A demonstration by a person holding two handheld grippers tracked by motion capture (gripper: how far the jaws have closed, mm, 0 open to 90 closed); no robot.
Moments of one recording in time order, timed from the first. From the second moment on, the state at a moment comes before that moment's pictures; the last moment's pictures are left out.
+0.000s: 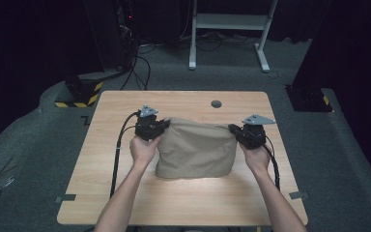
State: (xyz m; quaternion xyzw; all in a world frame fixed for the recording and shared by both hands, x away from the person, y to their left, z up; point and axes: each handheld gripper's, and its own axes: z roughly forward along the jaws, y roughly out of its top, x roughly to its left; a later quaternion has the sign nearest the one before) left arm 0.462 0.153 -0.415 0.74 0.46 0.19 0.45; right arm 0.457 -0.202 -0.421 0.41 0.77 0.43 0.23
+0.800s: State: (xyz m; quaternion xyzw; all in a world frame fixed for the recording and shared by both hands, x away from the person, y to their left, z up) left arm 0.485 0.147 -0.430 0.75 0.47 0.19 0.43; right arm 0.483 -0.198 -0.431 0.43 0.77 0.41 0.22
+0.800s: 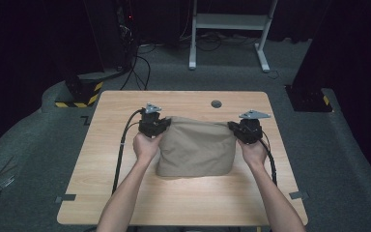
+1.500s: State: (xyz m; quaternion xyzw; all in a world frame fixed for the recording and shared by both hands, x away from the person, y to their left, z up) left arm 0.490 0.141 -0.460 0.75 0.49 0.19 0.40; right arm 0.494 -0.191 -0.462 0.45 0.78 0.38 0.21
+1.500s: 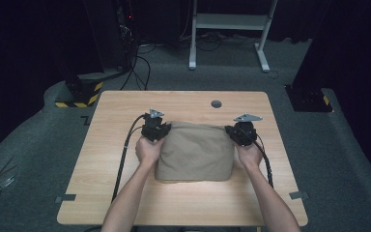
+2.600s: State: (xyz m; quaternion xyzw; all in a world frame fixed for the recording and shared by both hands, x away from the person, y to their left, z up) left arm 0.476 0.160 -0.462 0.74 0.50 0.19 0.41; right arm 0.487 -0.211 -0.484 0.48 0.75 0.41 0.18
